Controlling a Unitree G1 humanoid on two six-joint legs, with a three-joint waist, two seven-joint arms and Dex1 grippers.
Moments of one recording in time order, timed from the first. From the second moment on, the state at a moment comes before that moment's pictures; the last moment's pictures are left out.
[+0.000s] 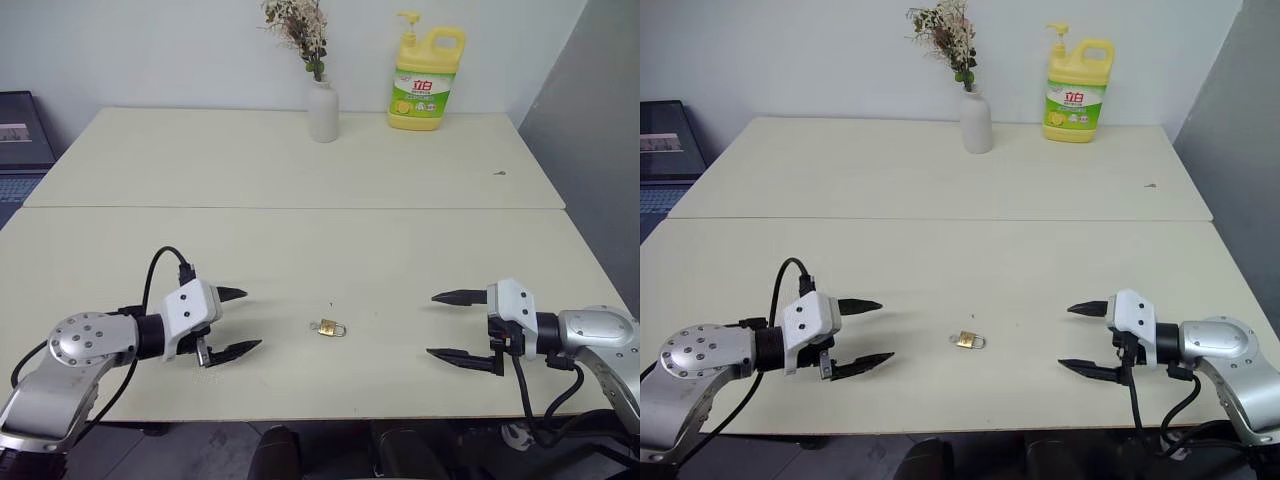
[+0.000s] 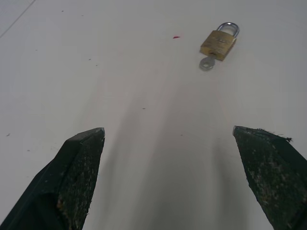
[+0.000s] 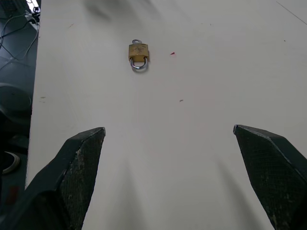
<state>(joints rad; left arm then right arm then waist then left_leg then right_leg) 0.06 0.91 0.13 -0.32 -0.30 0.23 -1.00 -0.03 -0.86 -0.02 -0.35 0.41 0.27 1.13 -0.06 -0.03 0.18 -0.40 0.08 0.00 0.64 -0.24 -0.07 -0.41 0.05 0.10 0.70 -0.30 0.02</state>
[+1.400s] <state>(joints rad) 0.26 1.03 0.32 -0.48 -0.42 0.25 -1.21 -0.37 -0.38 0.54 -0.32 0.04 0.69 0.73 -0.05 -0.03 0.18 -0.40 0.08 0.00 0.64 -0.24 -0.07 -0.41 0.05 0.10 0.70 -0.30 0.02</state>
